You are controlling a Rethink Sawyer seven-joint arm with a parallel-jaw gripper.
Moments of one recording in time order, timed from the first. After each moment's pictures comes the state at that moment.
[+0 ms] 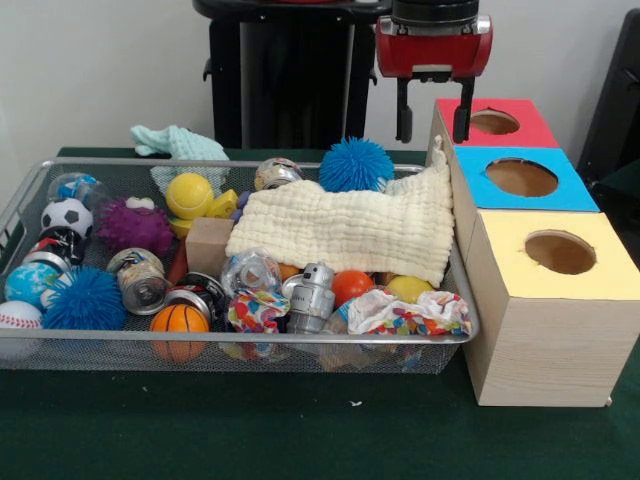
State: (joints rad) arm -0.22 -0.86 0.11 1.88 0.03 0.46 1.72
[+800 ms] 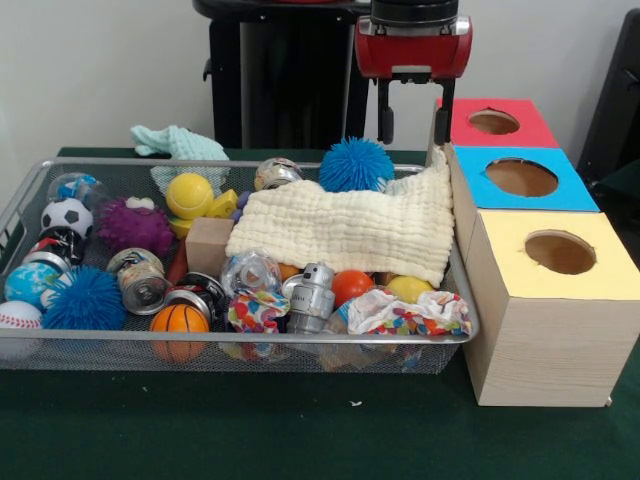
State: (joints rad) arm -0.25 -0.86 0.11 1.88 0.03 0.46 1.72
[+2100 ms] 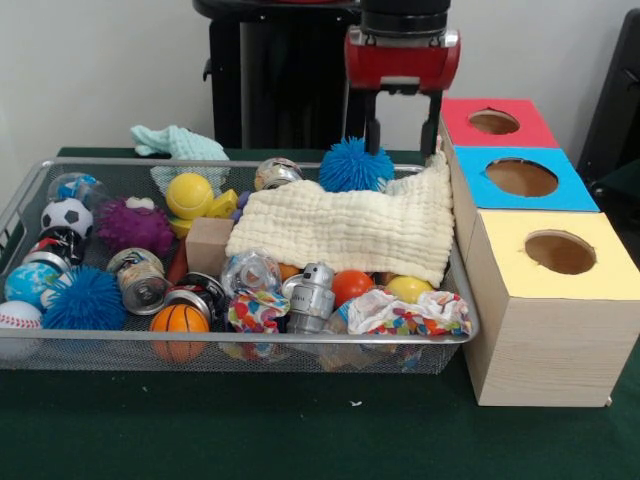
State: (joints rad) arm -0.24 -0.82 0.09 1.87 -0.05 0.34 1.72
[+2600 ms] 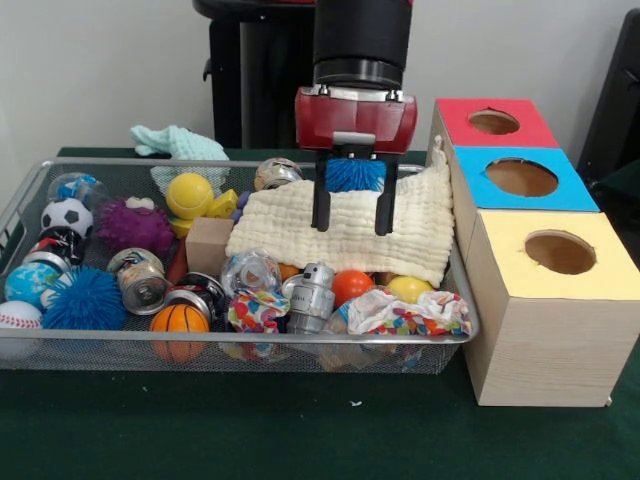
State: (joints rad) arm -0.27 -0.70 0.04 1.81 -0.16 -0.17 1.72
